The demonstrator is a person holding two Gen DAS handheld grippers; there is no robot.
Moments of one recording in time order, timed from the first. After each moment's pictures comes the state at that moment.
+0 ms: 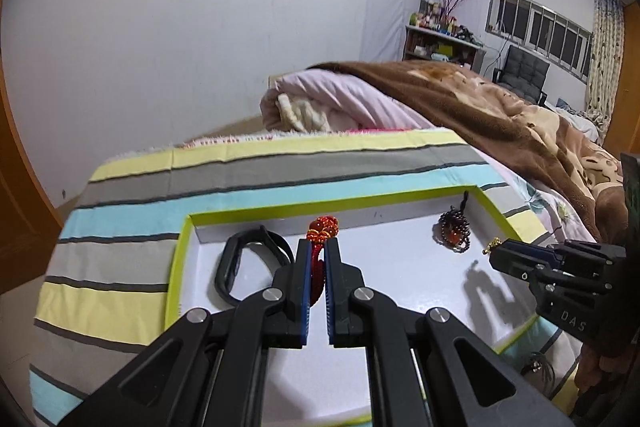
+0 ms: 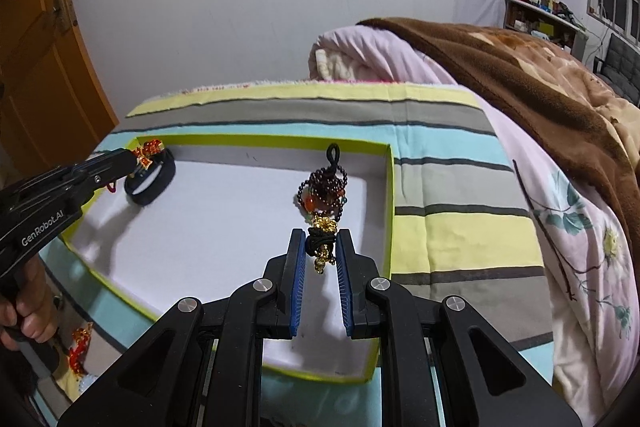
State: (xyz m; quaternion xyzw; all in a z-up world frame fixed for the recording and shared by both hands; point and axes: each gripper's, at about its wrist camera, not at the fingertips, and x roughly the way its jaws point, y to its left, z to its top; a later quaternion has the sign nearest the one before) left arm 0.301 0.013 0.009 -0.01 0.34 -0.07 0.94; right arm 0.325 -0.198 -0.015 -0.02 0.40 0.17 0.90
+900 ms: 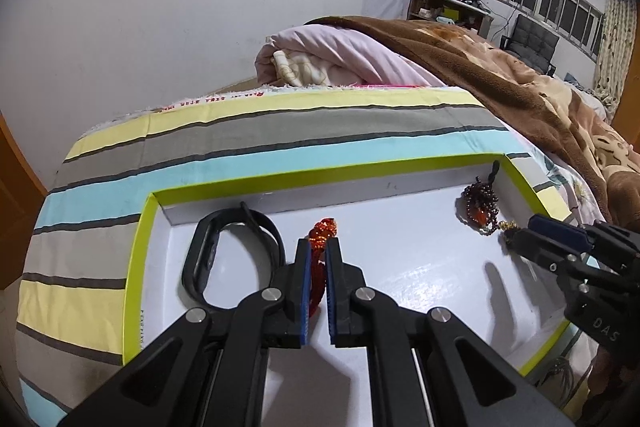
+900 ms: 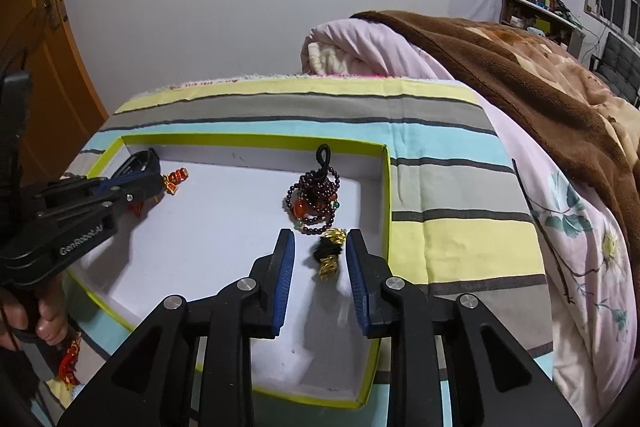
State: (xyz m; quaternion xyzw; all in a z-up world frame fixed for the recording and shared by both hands) left arm 0.329 0.004 -0.018 0.00 0.41 -0.07 0.91; right arm 0.334 -0.197 -0.017 -0.02 0.40 0.15 0.90
